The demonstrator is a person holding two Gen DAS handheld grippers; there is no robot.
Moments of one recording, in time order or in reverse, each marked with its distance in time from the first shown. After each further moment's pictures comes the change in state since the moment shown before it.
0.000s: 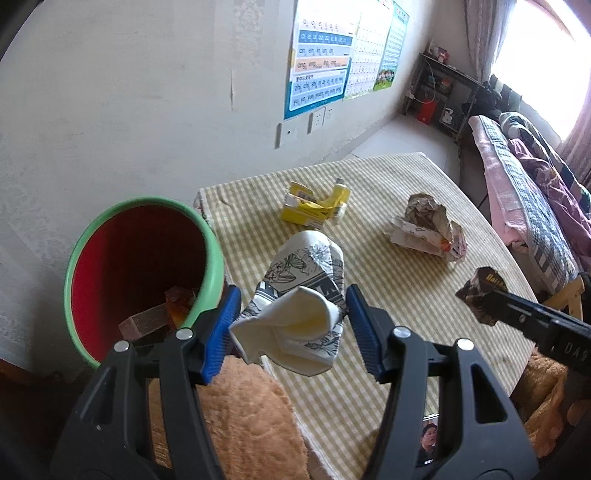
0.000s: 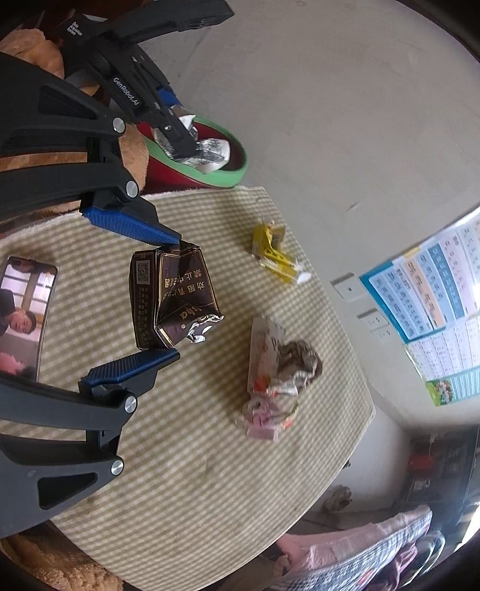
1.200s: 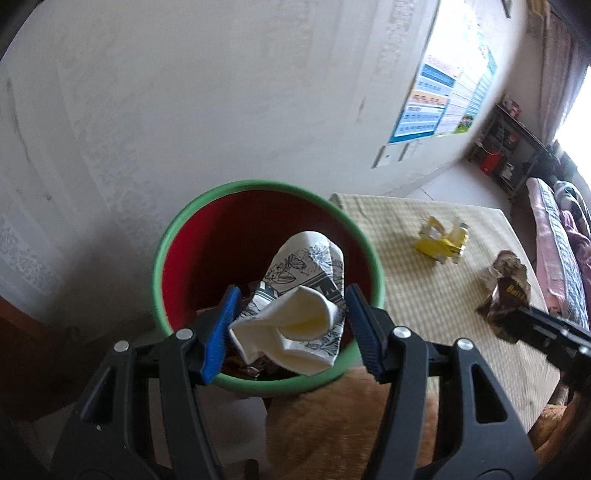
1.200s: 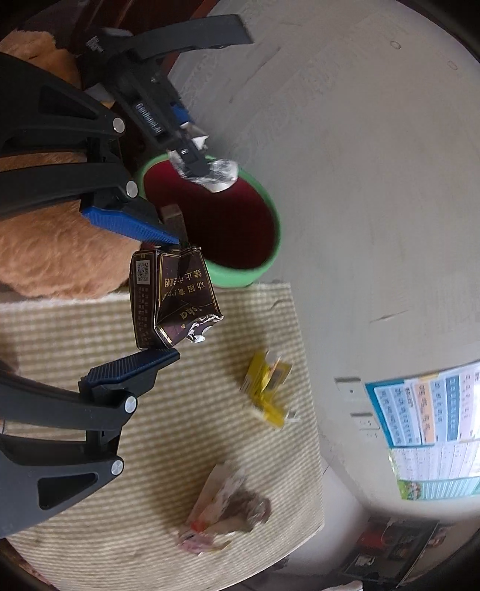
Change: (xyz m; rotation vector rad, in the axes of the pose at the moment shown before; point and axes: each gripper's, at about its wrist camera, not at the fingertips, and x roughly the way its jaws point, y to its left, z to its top) left arm -0.005 0.143 -0.014 -0.270 -0.035 0.150; right arm 0.065 0.144 0.013 -0.276 0.066 0.099
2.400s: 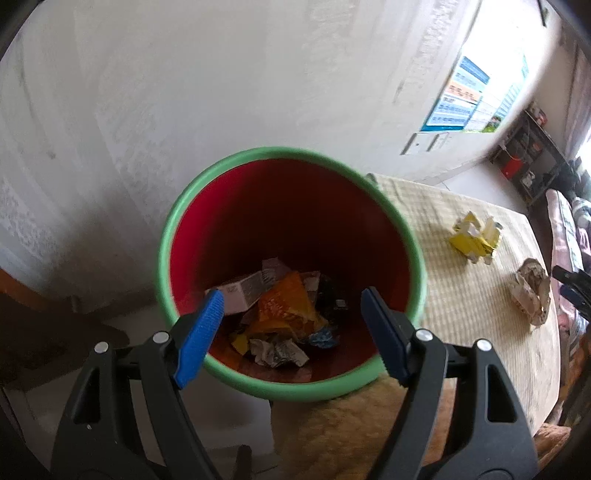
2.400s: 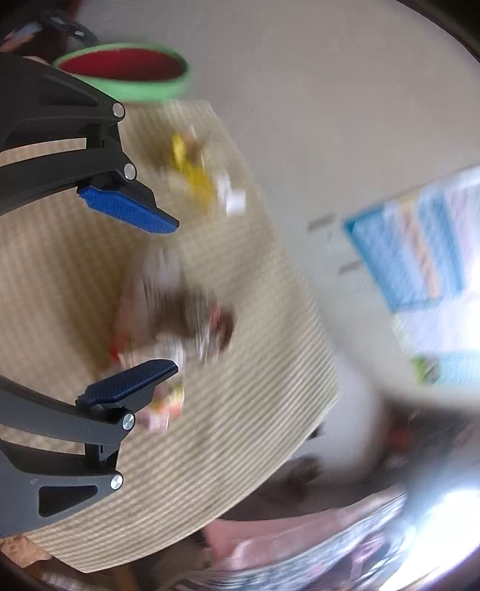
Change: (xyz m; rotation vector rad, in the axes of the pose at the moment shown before) left arm 0.024 0.014 -0.006 -0.070 0.079 0.044; right arm 0.014 -0.191 0.048 0.280 -0.042 -0.341
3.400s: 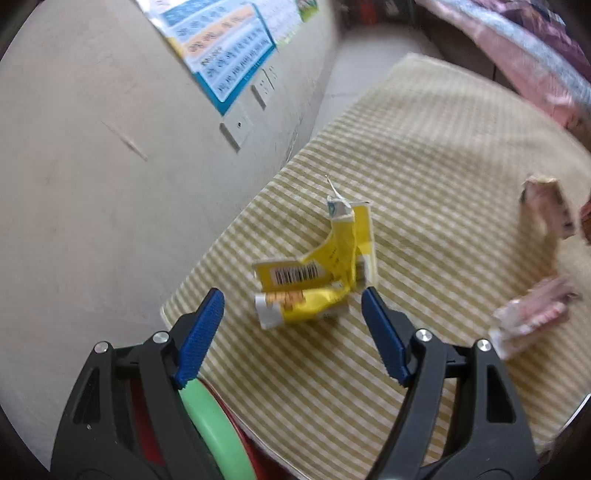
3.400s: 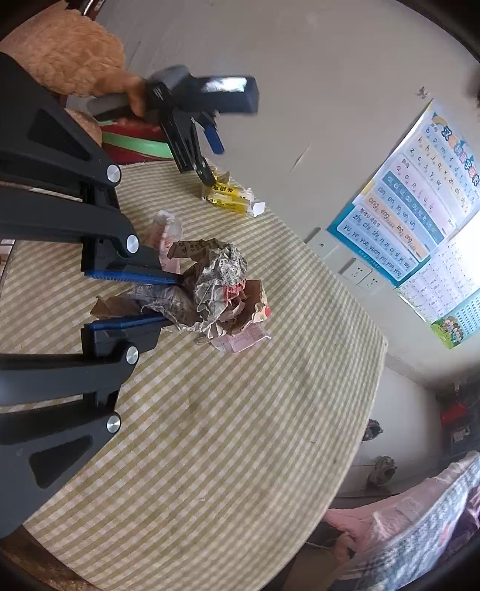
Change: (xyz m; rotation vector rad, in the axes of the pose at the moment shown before) left arm 0.112 -0.278 0.029 0.935 0.049 0.040; right arm -0.070 -0.118 -0.095 0.266 -0.017 0.343
